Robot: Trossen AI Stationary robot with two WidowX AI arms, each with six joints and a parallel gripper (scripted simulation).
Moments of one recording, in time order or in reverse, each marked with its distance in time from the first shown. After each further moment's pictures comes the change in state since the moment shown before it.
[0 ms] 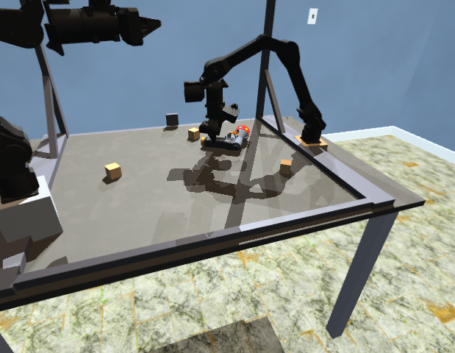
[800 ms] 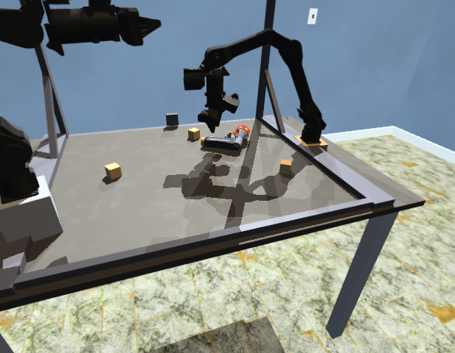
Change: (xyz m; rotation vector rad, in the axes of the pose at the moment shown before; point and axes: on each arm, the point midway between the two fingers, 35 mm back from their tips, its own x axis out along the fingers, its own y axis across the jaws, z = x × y) left arm -0.040 -0.001 -0.001 0.016 0.024 -0.012; right arm 0.000 0.000 0.000 0.000 0.000 0.000
